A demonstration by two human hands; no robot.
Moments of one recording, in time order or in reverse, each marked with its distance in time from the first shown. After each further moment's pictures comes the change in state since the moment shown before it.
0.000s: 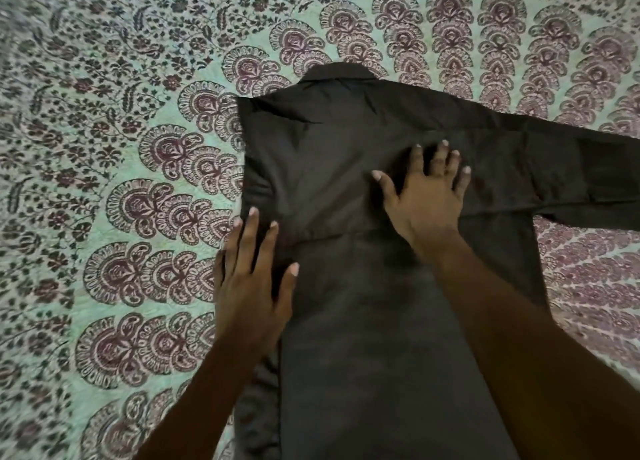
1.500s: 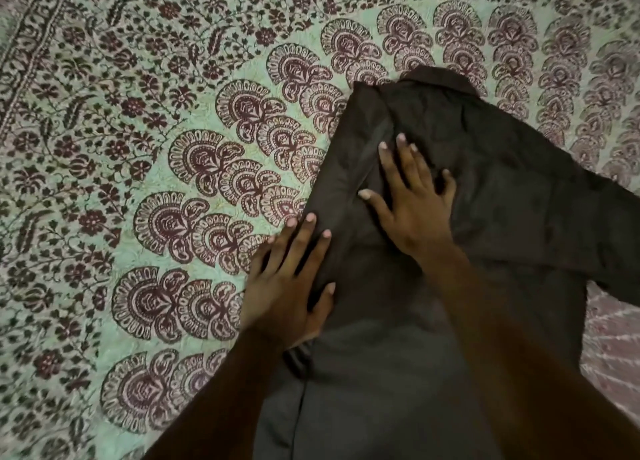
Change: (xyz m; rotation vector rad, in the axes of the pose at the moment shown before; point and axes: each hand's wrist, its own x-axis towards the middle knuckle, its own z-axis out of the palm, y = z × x) left_hand -0.014 -0.038 0.010 0.123 -0.089 0.059; right_hand 0.008 -0.084 0.045 -0.174 0.048 -0.543
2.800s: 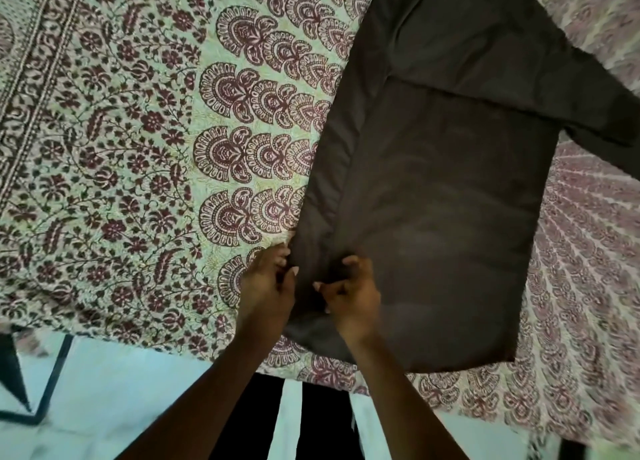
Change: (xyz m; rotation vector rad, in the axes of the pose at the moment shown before) left_hand -0.341 0.036 -0.016 -0.709 0.124 -0.552; right_hand -0.445 -0.186 0.003 0.878 -0.335 0.664
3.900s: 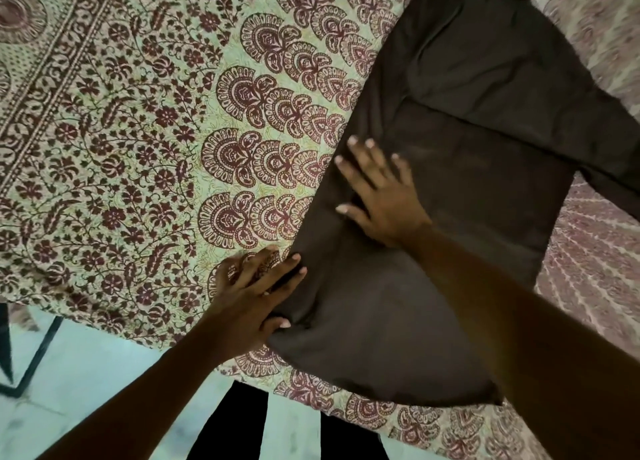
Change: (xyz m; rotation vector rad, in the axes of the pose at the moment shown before) left_hand -0.001 -0.027 -0.025 0.830 -0.330 0.557; right_hand 0.177 -0.093 -0.079 -1.129 0.006 -1.155
